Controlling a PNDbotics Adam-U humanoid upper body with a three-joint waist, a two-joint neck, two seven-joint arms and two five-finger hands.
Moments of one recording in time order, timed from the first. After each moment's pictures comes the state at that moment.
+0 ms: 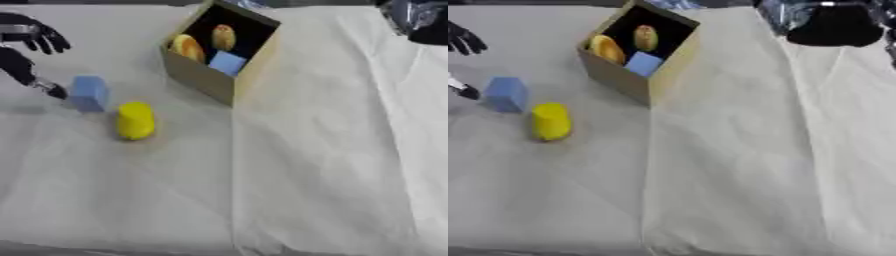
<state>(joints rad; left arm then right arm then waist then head) -1.02 0.73 -0.41 -0.95 -0.51 -0.12 -0.73 -0.60 -0.74 0.13 -1.98 0.18 -0.07 0.22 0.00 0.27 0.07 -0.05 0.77</state>
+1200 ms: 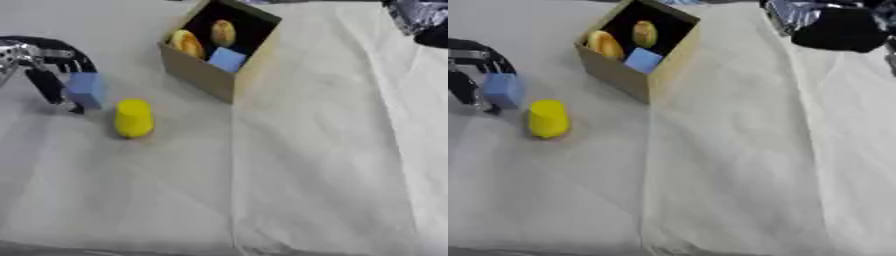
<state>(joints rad) -1.04 0.63 -0.42 -0.82 -0.66 -0.17 -0.70 -0.57 -0.72 0.11 -1.98 0.17 -0.06 0.21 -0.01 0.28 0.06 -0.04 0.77</state>
